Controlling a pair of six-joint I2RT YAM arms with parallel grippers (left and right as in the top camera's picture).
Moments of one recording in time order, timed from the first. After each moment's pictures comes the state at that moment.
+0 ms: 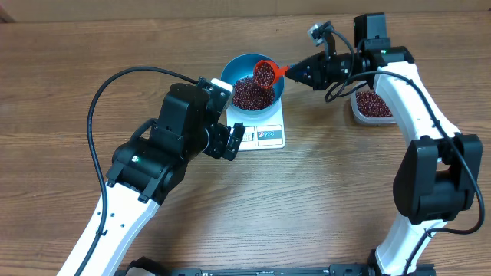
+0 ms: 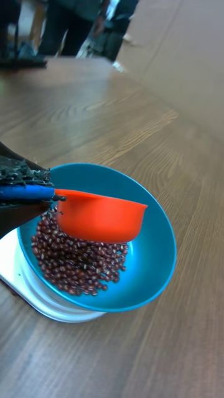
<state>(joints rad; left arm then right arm) -0.47 1.23 1.23 -0.79 0.00 -0.02 0.09 1.99 1.63 -0.66 -0.99 -0.27</state>
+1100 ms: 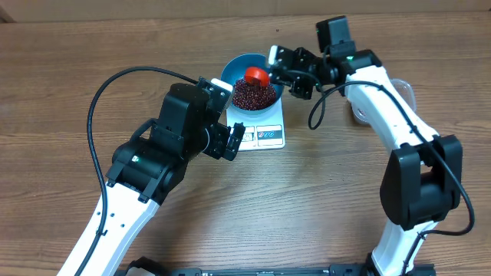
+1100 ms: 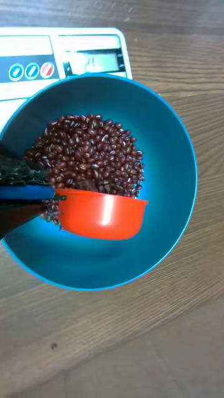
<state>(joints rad) -0.47 1.23 1.23 -0.79 0.00 -0.02 0.26 1.98 1.63 -0.62 -0.59 -1.04</state>
